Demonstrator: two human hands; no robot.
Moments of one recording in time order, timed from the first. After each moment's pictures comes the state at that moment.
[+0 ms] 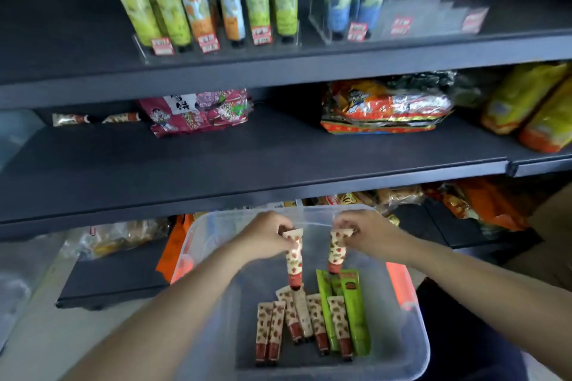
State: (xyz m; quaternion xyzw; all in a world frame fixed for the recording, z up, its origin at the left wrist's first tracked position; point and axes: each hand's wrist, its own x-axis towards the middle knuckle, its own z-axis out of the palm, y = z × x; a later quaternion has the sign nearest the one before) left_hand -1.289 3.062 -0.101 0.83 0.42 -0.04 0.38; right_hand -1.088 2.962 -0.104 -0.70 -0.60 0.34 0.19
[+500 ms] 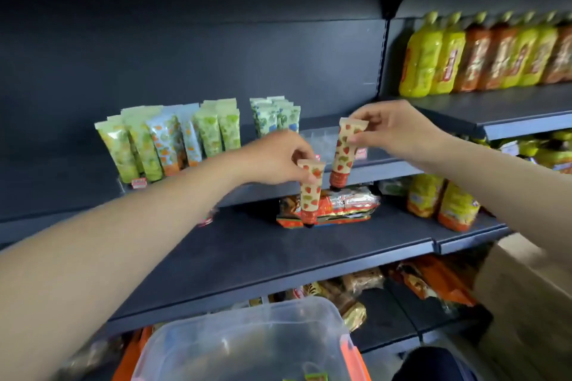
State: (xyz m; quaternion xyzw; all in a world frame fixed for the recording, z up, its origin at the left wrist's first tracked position) left_hand -1.178 3.058 0.194 0.95 0.22 0.10 0.18; right_hand -0.998 2.952 0.196 -0.66 -0.58 0.11 0.45
